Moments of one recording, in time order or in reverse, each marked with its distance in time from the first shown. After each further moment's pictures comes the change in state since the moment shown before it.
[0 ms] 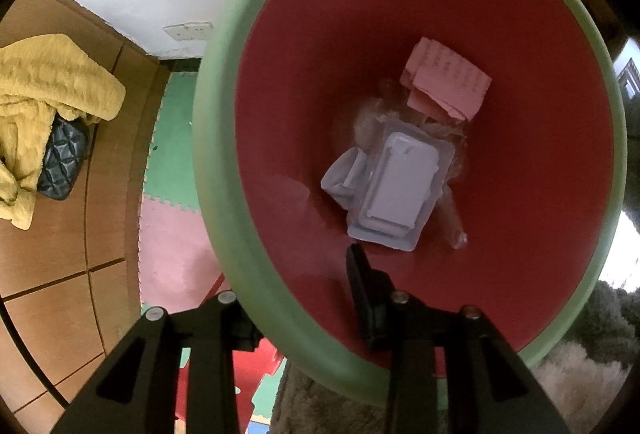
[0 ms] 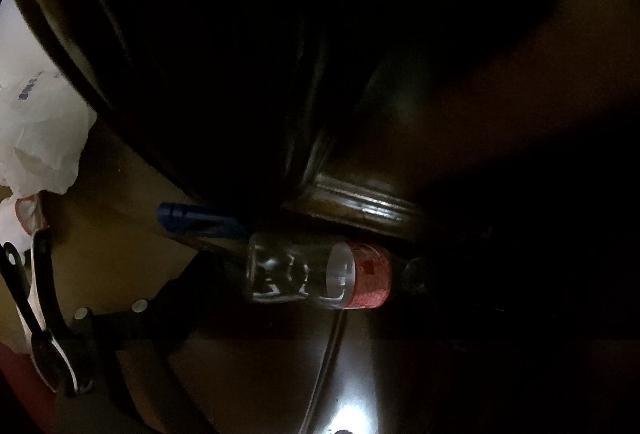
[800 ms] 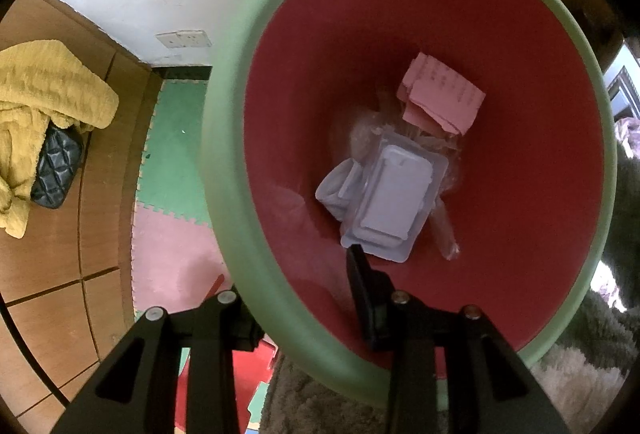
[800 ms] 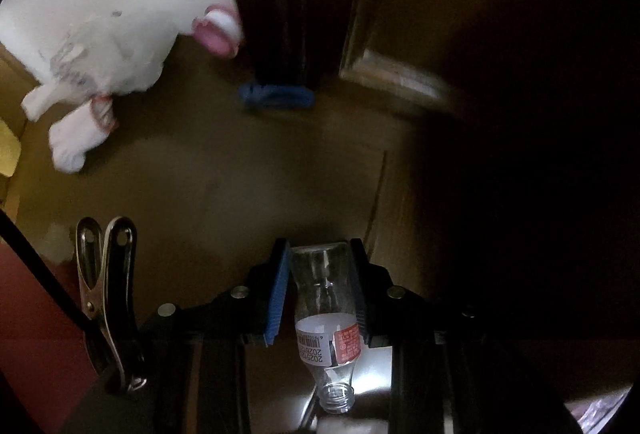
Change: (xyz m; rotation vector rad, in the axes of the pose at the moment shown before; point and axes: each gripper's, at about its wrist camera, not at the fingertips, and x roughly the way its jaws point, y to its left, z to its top) left arm -0.003 0.003 0.002 -0.001 -0.033 -0.032; right arm -0.049 -0.002 -0.068 -0.006 0.087 0.145
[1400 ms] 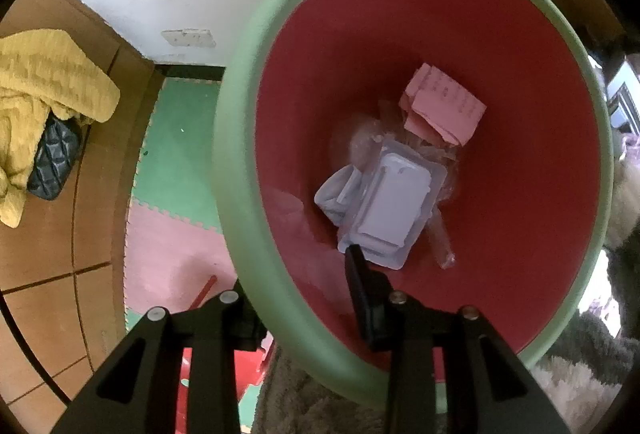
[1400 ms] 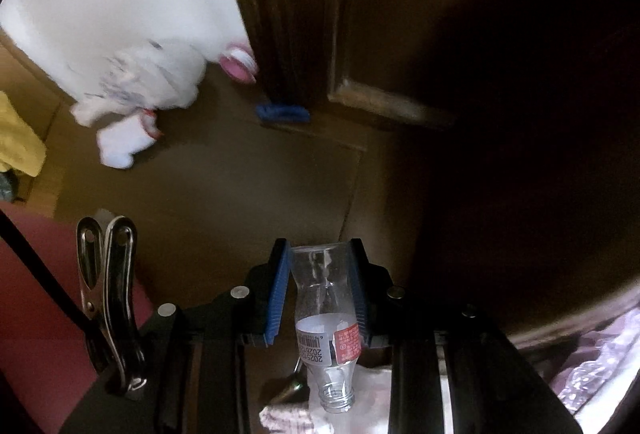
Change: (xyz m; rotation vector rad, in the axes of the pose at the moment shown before) left arm -0.001 0.005 -0.001 -0.051 -0.020 -0.024; right arm -0.065 -0.011 0.023 -0.004 -0.051 0.059
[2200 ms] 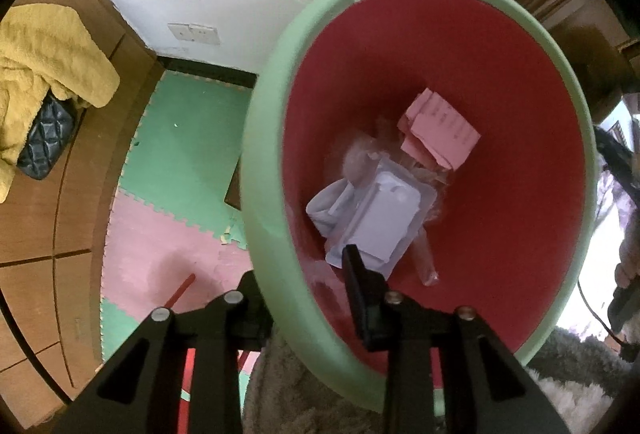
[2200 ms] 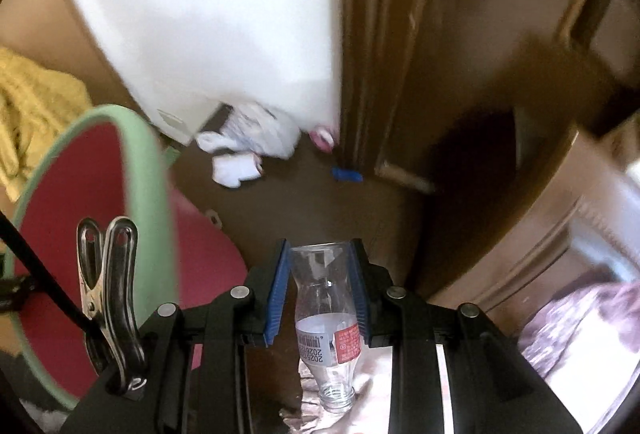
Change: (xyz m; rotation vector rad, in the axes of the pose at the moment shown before) left arm -0.008 0.011 0.002 -0.094 -0.036 -0.066; right arm -0.152 0.032 -0.034 -0.169 -0.204 0.092
